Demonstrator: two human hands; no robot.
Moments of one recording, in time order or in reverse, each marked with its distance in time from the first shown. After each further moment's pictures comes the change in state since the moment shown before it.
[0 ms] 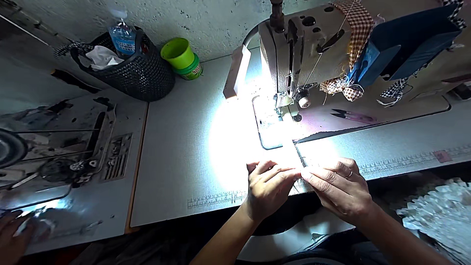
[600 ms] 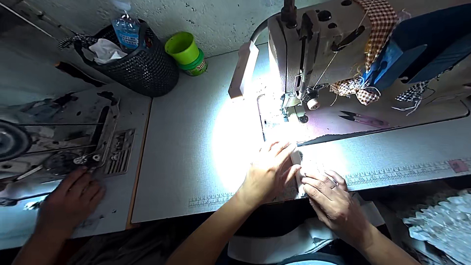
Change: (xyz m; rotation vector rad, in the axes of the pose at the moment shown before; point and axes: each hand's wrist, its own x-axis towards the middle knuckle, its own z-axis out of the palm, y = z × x) left_hand 0.018 -0.030 -0.005 0.236 -0.524 -0.168; right_hand -0.038 -0.015 0.016 -0.060 -0.297 0.179
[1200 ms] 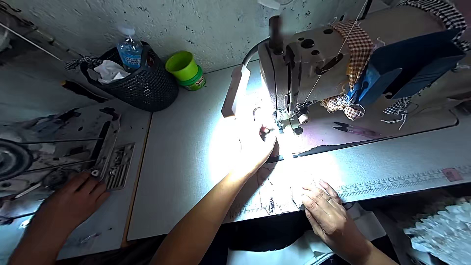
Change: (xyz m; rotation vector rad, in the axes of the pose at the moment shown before) left_hand 0.076 -0.045 -0.003 -0.207 0.109 -0.432; right_hand -0.002 -0.005 0.007 0.013 0.074 0.049
